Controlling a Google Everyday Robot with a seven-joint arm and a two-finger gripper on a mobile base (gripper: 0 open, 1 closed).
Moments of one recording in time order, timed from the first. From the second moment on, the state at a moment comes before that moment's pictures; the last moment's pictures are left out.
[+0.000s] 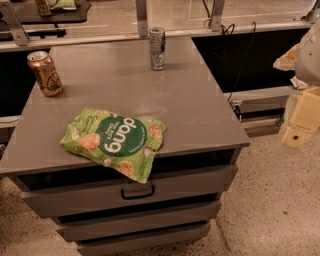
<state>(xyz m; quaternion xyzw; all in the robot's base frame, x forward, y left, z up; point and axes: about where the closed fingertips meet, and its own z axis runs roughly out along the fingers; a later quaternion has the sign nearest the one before) 0.438 -0.217 0.977 -0.60 0.78 -0.03 0.16</state>
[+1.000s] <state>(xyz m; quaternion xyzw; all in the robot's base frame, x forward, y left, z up) 0.474 -0.221 0.968 -0.58 0.79 -0.03 0.21</state>
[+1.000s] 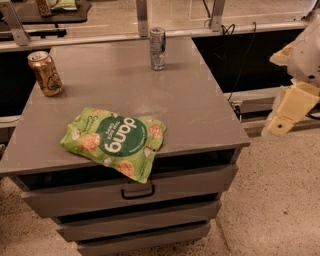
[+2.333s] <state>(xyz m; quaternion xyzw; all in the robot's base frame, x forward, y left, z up) 0.656 -0.183 0.929 -0.52 0.76 0.04 0.40</state>
